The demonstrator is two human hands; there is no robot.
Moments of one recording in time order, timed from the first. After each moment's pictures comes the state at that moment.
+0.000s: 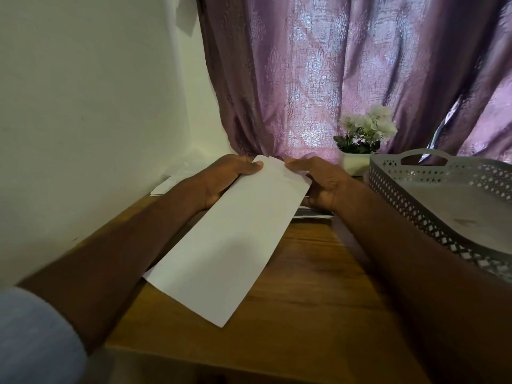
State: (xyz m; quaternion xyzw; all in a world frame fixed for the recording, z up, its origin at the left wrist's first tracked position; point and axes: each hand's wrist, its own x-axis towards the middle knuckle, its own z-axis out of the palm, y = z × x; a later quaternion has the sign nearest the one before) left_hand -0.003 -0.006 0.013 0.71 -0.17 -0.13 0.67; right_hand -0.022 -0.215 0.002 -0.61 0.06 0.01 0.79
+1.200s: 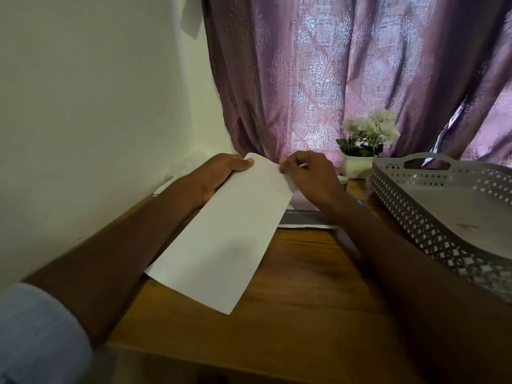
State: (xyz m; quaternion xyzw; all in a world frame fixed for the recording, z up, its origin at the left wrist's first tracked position) left_hand 0.008 0.008 0.016 0.71 -0.13 -0.11 0.68; right_hand -0.029 -0.202 -0.002 -0.83 -0.09 -0.30 0.46
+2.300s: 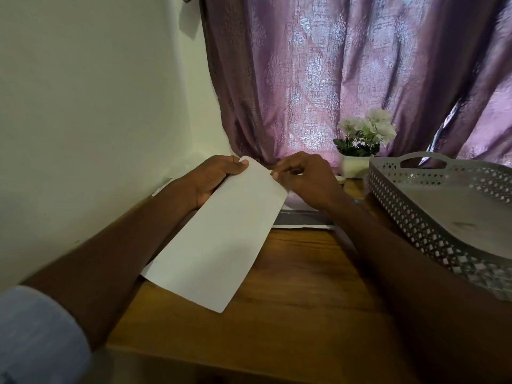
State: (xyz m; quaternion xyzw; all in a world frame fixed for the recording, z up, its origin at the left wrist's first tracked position) left_hand 0.014 0.014 0.011 0.72 -0.15 -0.10 0.67; right_hand -0.030 -0.211 -0.004 -0.84 -0.16 -0.30 0.42
